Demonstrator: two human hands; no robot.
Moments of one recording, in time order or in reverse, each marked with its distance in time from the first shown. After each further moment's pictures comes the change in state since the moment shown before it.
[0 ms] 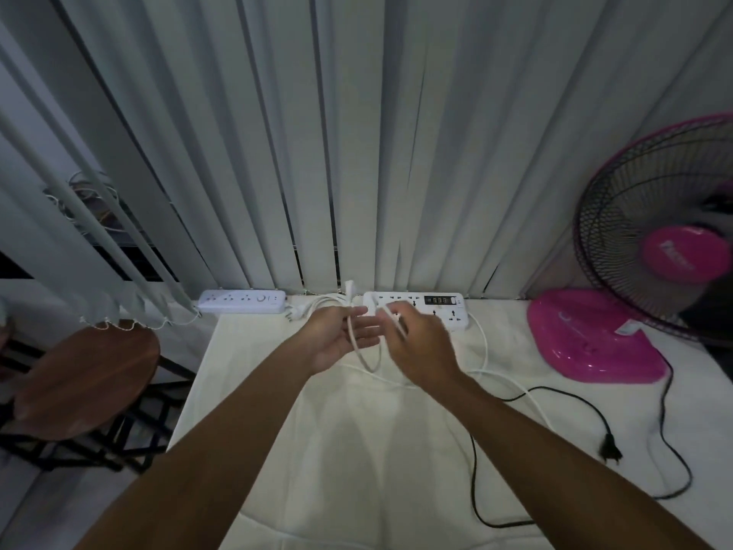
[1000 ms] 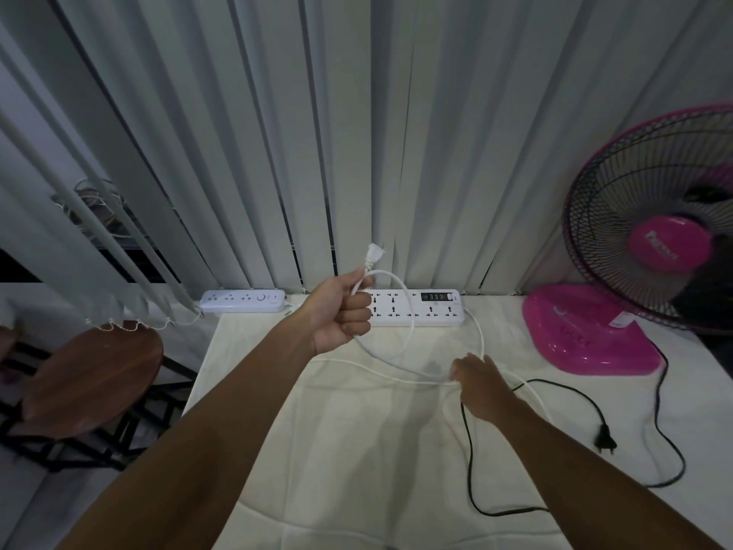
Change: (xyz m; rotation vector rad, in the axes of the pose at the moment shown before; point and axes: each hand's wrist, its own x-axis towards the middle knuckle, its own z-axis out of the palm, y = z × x) left_hand -0.024 0.024 0.027 -0.047 -0.242 -0.031; right_hand -0.053 0.151 -0.020 -0.595 -0.577 0.162
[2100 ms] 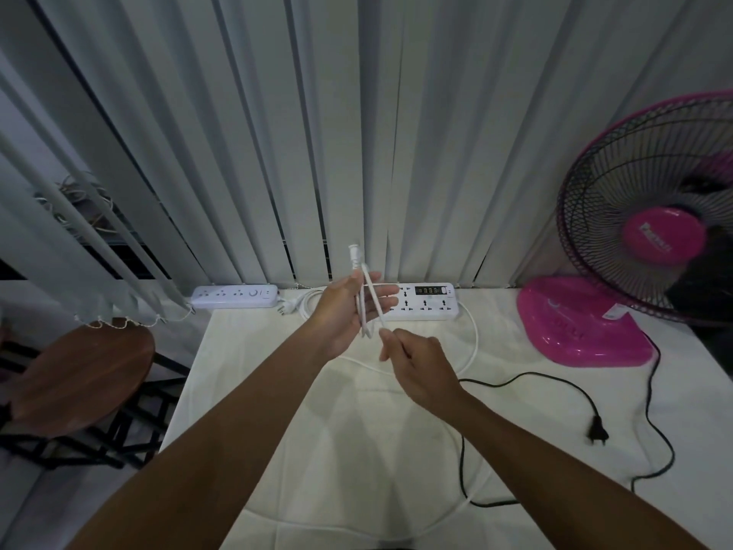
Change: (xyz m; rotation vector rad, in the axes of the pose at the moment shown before) left_hand 0.018 -0.027 0.019 0.069 0.192 0.288; right_hand -0.030 -0.111 -0.061 0.827 0.403 -0.191
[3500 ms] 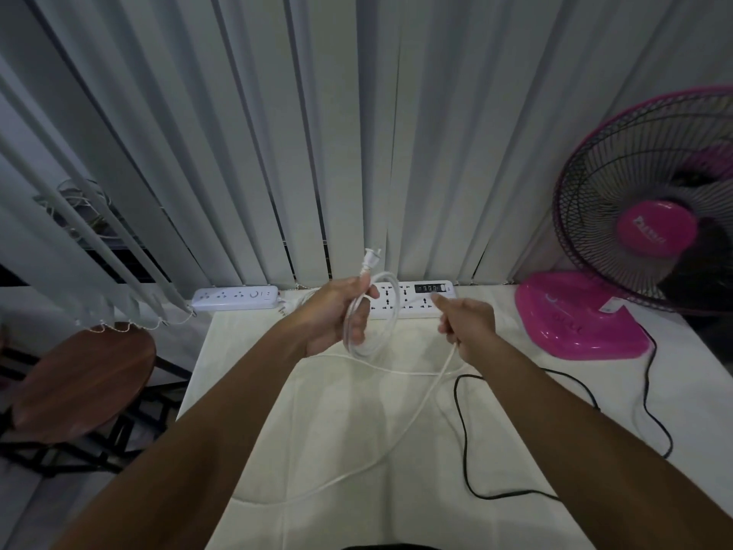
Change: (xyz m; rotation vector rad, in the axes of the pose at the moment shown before) left_hand -0.024 0.023 -0.021 0.291 -0.244 -0.115; right_hand 0.060 0.035 -0.046 0.534 0.322 0.731
